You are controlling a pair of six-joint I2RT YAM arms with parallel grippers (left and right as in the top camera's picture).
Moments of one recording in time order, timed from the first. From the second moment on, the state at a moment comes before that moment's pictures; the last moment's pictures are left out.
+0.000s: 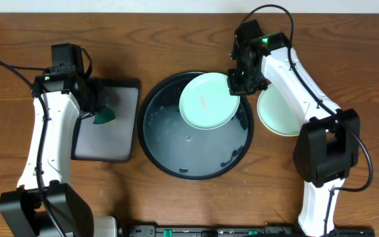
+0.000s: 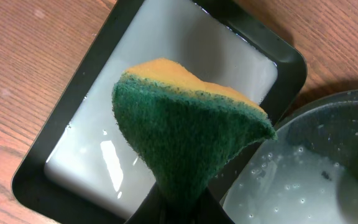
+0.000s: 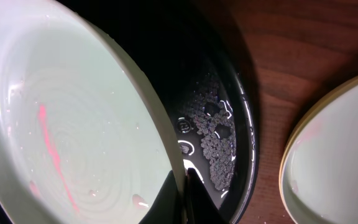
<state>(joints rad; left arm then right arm) 0.14 1.58 1.32 -0.99 0.00 -0.38 0.35 2.11 1.84 -1.18 -0.15 0.25</state>
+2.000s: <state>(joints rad) -0.40 1.96 1.32 -0.74 -0.03 -0.57 0.47 2.11 1.48 -0.79 -0.23 0.52</state>
